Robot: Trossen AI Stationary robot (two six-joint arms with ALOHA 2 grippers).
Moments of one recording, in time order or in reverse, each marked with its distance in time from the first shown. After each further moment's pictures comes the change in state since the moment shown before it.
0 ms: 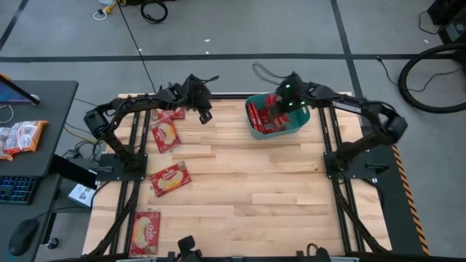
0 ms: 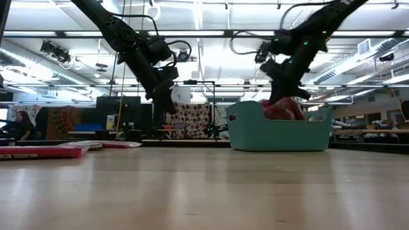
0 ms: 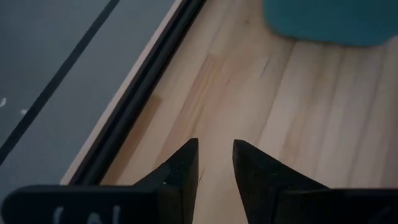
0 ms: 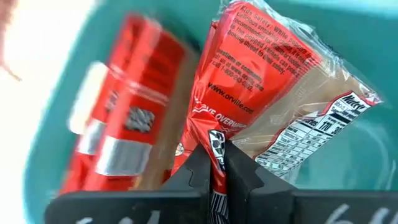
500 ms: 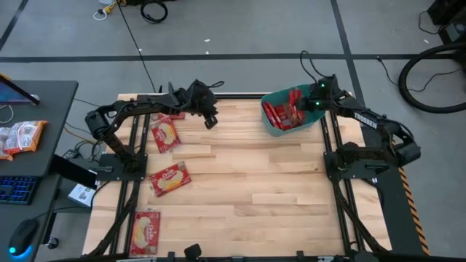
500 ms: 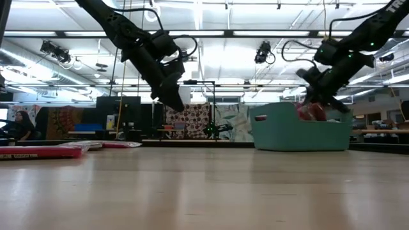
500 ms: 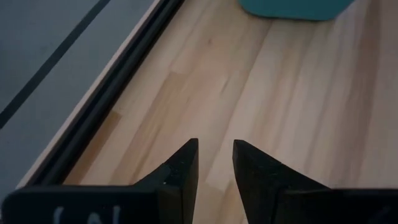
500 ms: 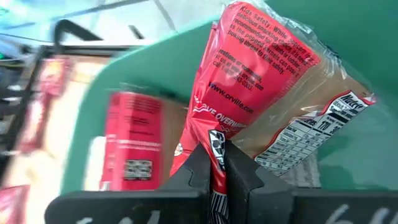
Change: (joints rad) left arm -0.086 0.000 0.000 0.037 0.012 -0.113; right arm -0.435 -0.296 -0.379 0.270 -0.295 0.046
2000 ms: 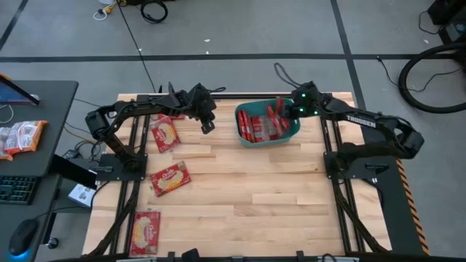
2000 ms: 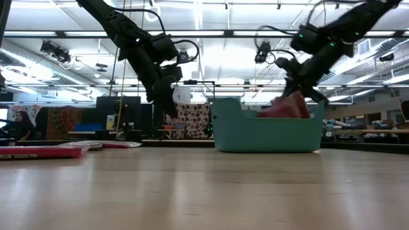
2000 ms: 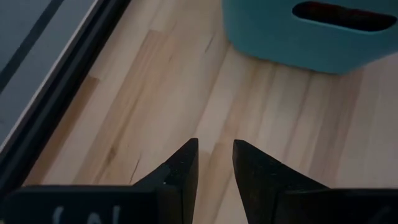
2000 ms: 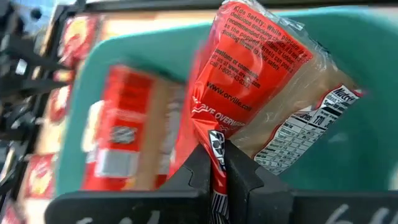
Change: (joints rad) left arm -0.023 0.000 0.000 -0.128 0.002 0.029; right arm 0.413 0.046 0.095 -0.040 0.191 0.279
